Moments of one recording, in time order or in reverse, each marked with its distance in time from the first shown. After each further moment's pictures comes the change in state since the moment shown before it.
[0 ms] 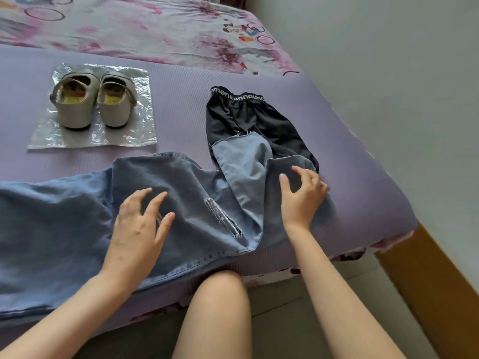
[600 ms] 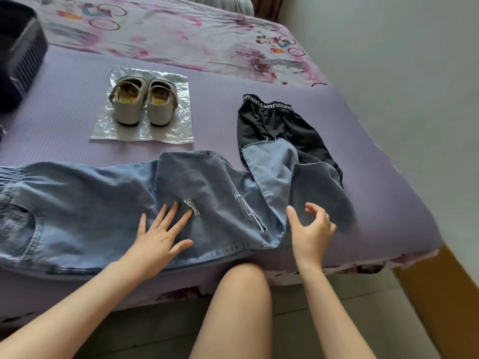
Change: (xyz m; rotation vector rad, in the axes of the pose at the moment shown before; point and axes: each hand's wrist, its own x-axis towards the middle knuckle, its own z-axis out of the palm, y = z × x) left_hand -0.027 -0.058 0.002 0.375 -0.543 0.026; right_hand -0.070 -0.020 -0.035 0.107 -0.211 0.220
